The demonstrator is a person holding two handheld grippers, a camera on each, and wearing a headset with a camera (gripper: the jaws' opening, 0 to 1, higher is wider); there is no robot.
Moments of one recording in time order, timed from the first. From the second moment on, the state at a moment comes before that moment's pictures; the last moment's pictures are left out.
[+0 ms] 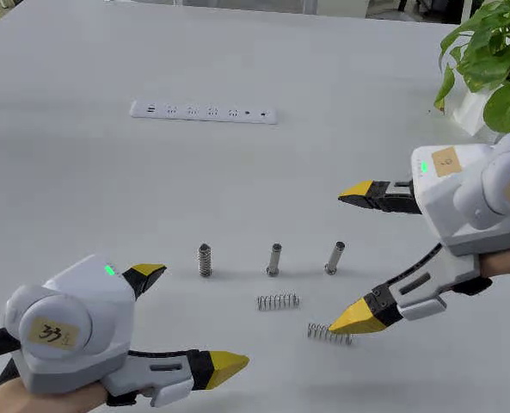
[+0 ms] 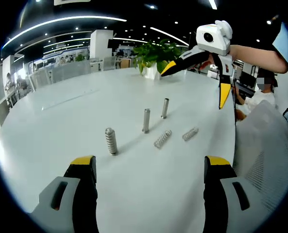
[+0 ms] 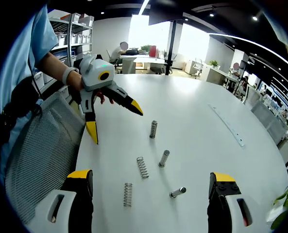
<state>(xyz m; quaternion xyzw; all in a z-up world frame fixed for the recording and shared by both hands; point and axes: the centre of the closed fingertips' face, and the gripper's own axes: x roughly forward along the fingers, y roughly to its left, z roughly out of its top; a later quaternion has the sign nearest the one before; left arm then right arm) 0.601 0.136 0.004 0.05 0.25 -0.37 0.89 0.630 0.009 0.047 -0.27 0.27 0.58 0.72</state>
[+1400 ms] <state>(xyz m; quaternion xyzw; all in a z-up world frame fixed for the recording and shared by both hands) 0.634 0.071 -0.039 0.12 0.23 -0.46 0.85 0.583 -0.072 0.017 -0.12 0.30 0.45 0.84</state>
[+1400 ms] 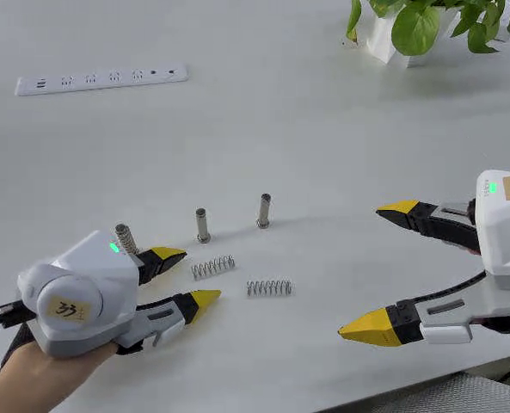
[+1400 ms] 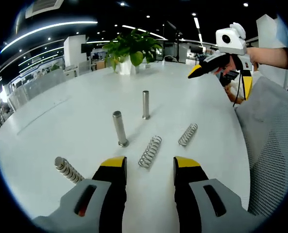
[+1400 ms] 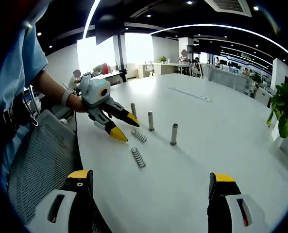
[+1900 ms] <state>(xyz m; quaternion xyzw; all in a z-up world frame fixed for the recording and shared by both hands) 0.638 0.070 -0.044 0.13 0.23 -0.47 0.84 0.573 -0.075 0.014 -0.11 0.31 0.44 0.84</state>
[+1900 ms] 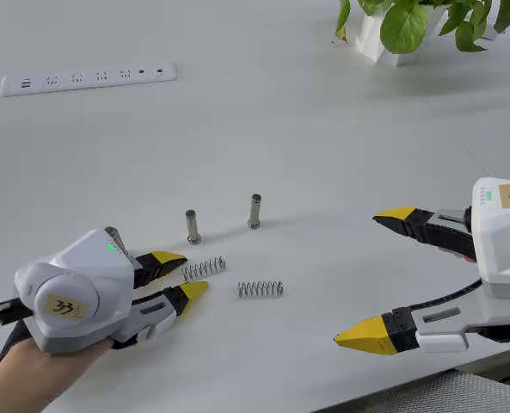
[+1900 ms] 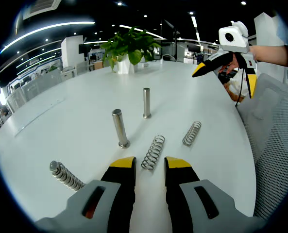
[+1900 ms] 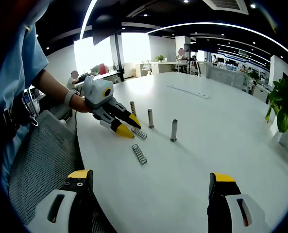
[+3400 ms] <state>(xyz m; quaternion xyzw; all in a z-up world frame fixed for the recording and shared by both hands) 0.624 0.066 -0.014 0.02 0.25 -0.47 0.85 0.566 -0.045 0.017 -0.13 0.30 0.47 0.82</state>
